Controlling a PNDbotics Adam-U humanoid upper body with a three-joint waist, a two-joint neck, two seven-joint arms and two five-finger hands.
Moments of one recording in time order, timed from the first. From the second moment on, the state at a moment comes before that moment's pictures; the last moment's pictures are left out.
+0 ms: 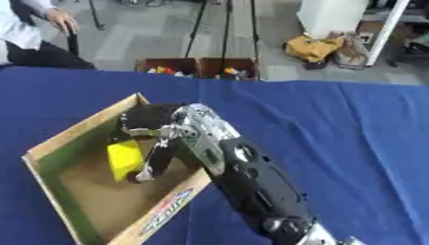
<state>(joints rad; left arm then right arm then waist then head) -0.18 0.26 0.29 -1.98 0.50 -0.51 -0.44 -1.01 -0.20 0.30 -1.19 0.88 -0.51 0.65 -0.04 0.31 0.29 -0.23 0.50</state>
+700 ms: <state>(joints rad) -0.18 0.26 0.29 -1.98 0.50 -0.52 -0.44 -1.01 -0.27 0.24 -1.33 0.59 -0.43 0.73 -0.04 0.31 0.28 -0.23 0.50</state>
